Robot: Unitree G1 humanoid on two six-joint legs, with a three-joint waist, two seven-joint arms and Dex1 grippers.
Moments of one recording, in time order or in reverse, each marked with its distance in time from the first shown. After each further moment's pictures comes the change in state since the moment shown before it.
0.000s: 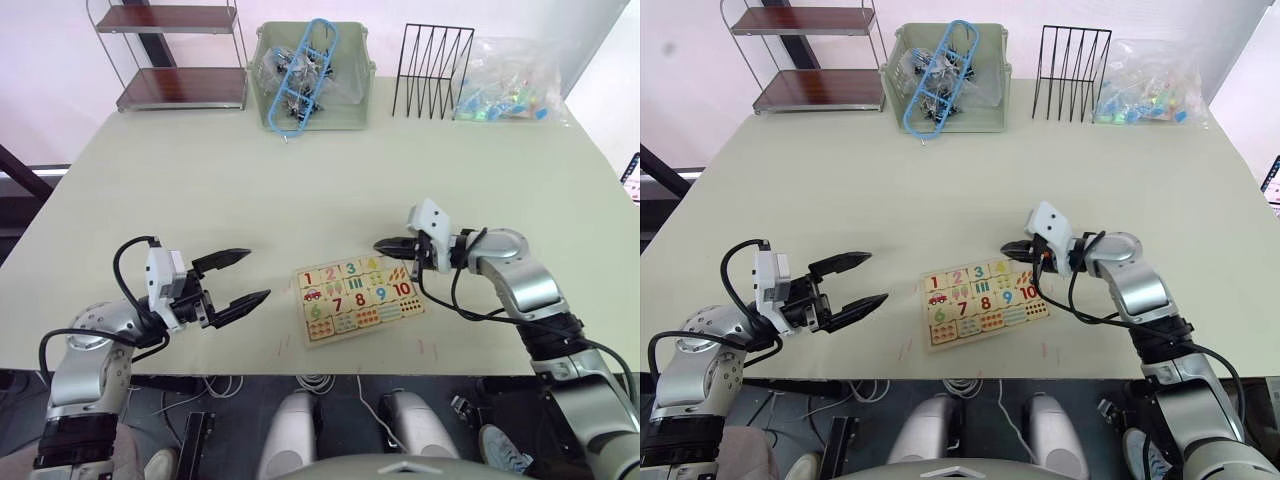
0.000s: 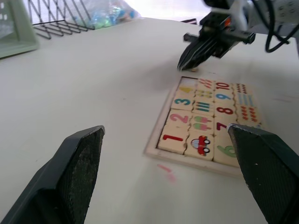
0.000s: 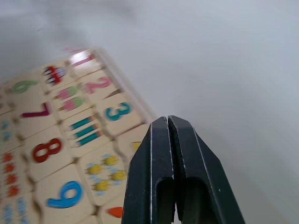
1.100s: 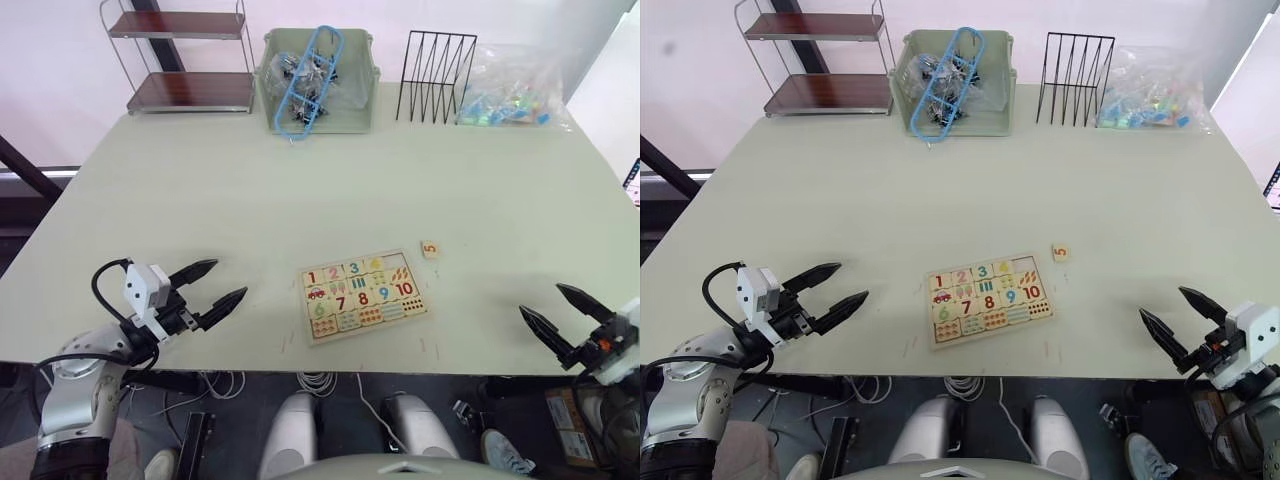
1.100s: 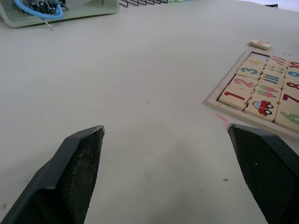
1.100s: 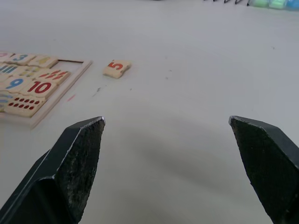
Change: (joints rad) left arm 0.105 -0.027 0.050 0.028 0.040 -0.015 0.171; right arm 0.894 -0.042 -0.672 -0.268 0.392 -0.243 -0.079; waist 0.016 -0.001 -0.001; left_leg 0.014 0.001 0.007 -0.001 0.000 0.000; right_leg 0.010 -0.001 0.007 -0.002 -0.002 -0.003
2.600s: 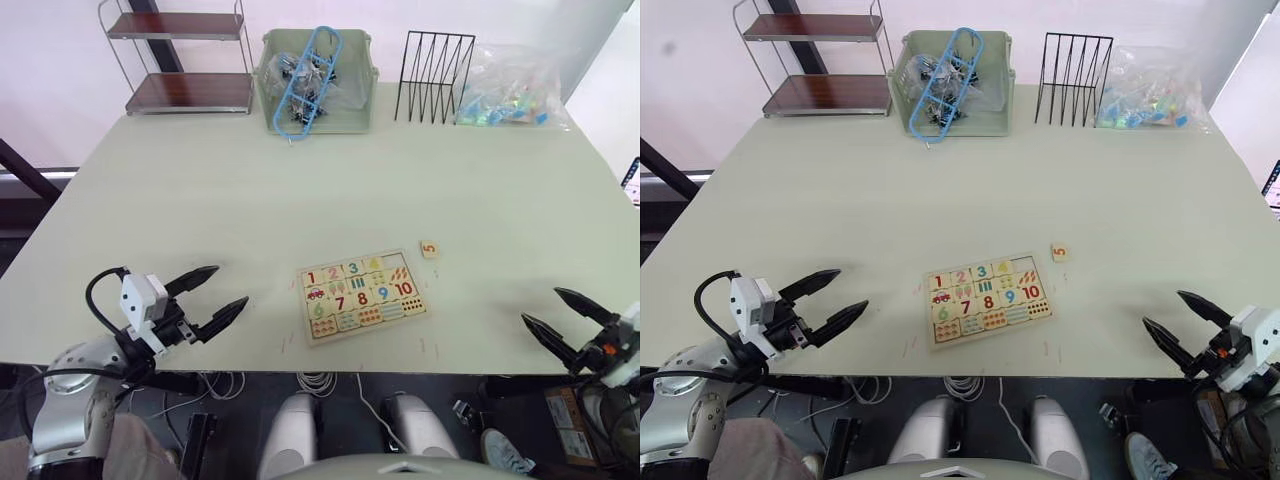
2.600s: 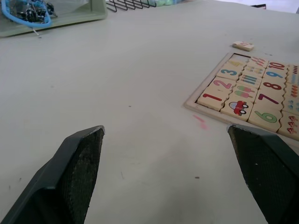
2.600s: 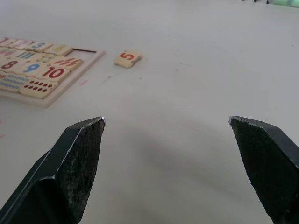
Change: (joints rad) left arm 0.058 -0.013 0.024 -0.065 -0.010 -0.029 -0.044; right arm -0.092 -0.070 0.041 0.167 -0.011 -0.104 0.122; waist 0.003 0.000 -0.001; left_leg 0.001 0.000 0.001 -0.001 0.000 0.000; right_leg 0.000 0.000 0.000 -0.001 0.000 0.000
